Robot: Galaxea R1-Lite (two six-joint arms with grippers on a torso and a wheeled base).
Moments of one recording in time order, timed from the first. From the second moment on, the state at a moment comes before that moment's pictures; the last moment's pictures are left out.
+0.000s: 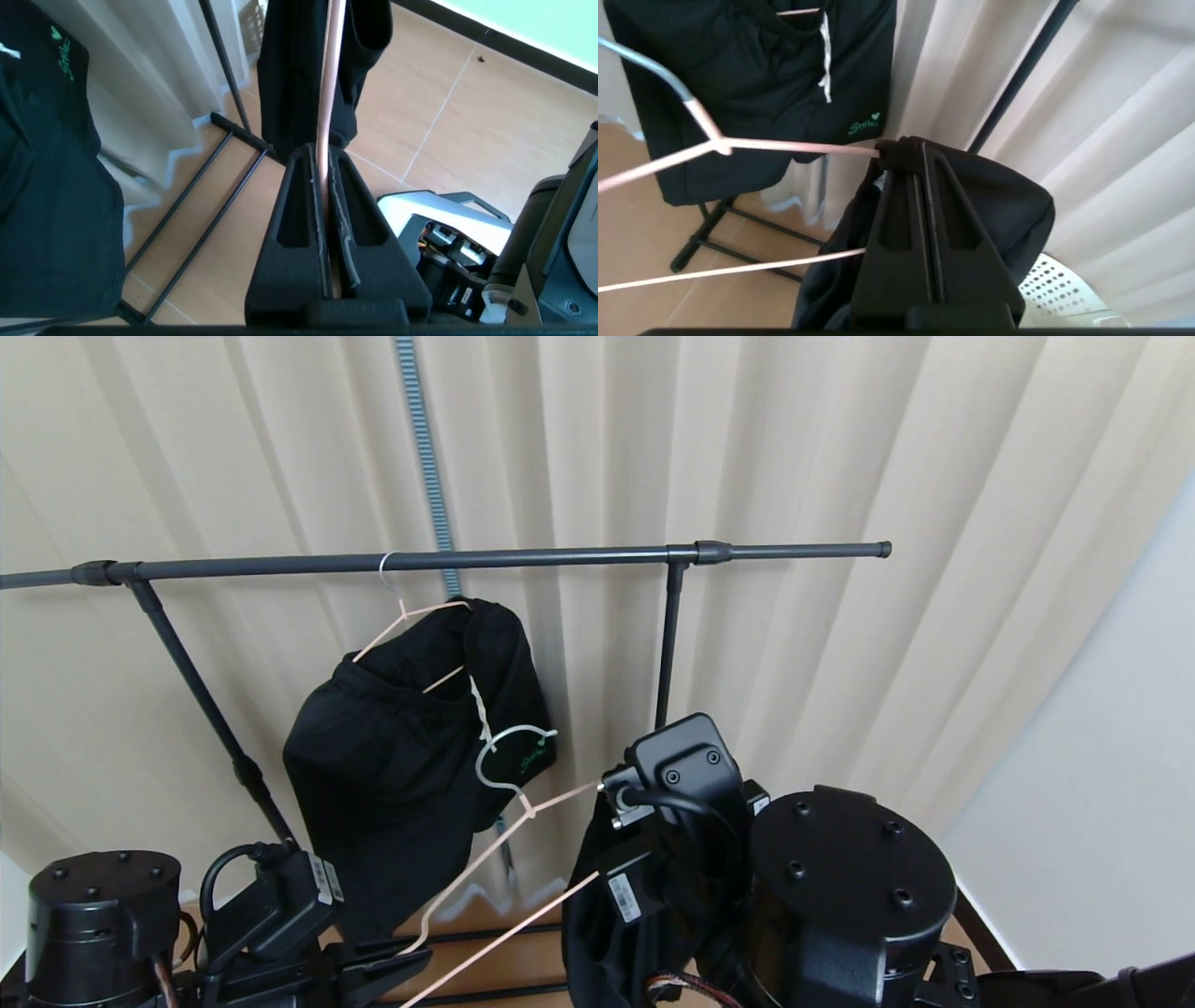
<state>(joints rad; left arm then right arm) -0.31 1.54 -0.08 -0.91 -0.51 0.37 1.10 1.88 -0.77 -0.96 -0.77 -0.09</state>
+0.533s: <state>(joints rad) -0.33 1.53 -0.07 -0.91 -0.51 0.37 1.12 1.86 -0.80 -0.96 -0.70 0.00</state>
